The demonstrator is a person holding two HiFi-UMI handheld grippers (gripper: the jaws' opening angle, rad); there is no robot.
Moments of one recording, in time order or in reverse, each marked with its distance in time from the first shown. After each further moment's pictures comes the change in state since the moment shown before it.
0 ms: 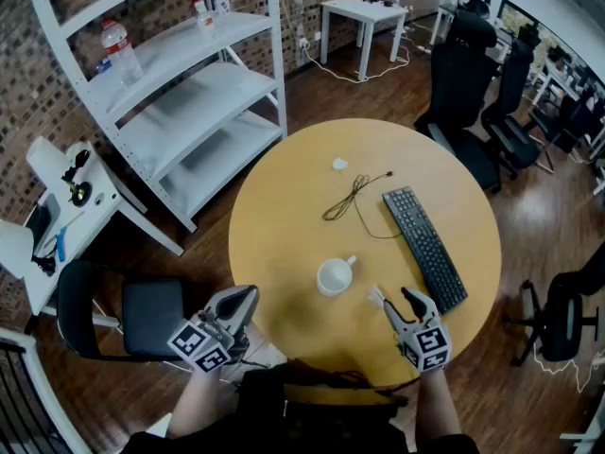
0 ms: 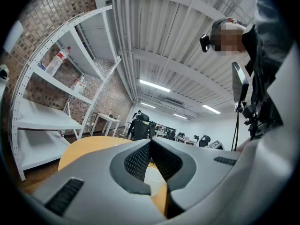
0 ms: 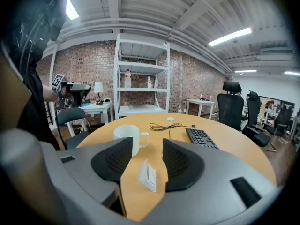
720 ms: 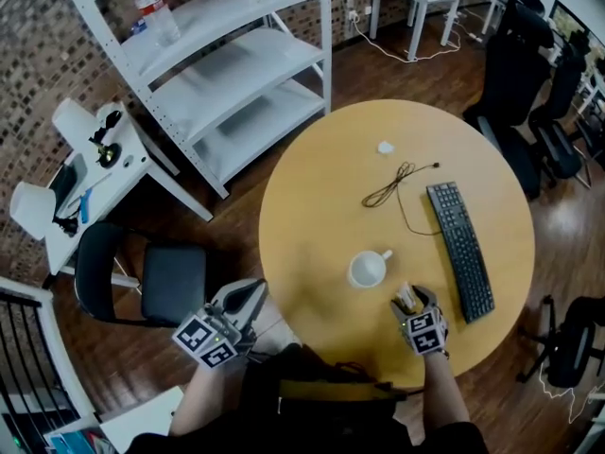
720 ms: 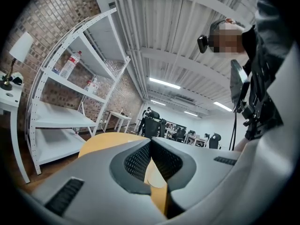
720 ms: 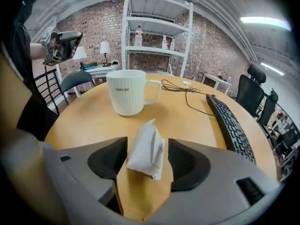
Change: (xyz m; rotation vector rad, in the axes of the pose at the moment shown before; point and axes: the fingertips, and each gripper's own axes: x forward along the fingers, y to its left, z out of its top) left arm -0.026 0.021 -0.002 -0.019 0.030 0.120; right arm 0.083 0.003 -0.109 -0.142 0.418 0.059
